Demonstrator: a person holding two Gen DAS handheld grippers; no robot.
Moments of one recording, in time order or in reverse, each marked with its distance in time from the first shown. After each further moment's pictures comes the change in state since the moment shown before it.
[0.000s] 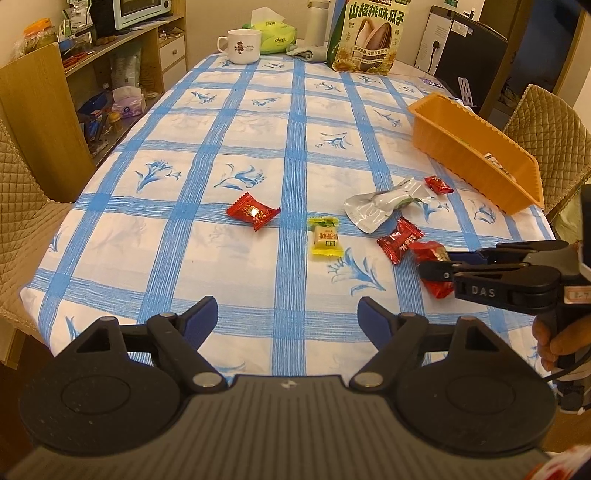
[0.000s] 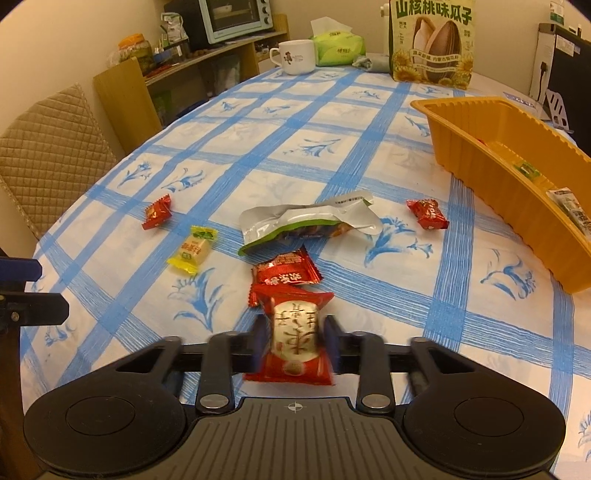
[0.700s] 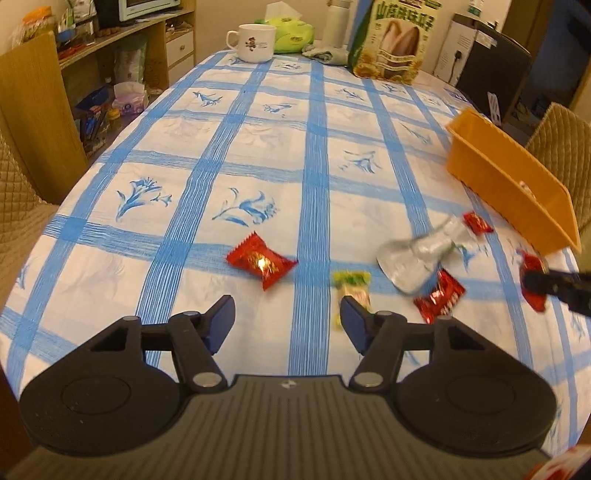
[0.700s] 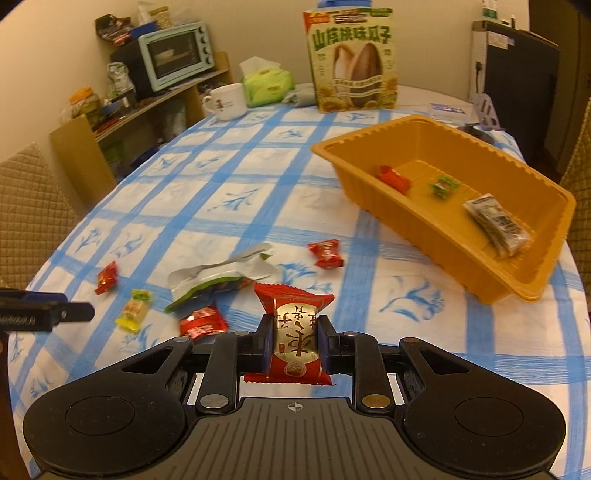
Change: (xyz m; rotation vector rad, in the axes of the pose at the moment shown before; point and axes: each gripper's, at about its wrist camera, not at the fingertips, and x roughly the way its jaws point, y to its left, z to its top) left arm 0.069 0.018 0.044 -0.064 -0.010 0.003; right arm -0.042 -0.054 0.016 0.134 -0.098 -0.114
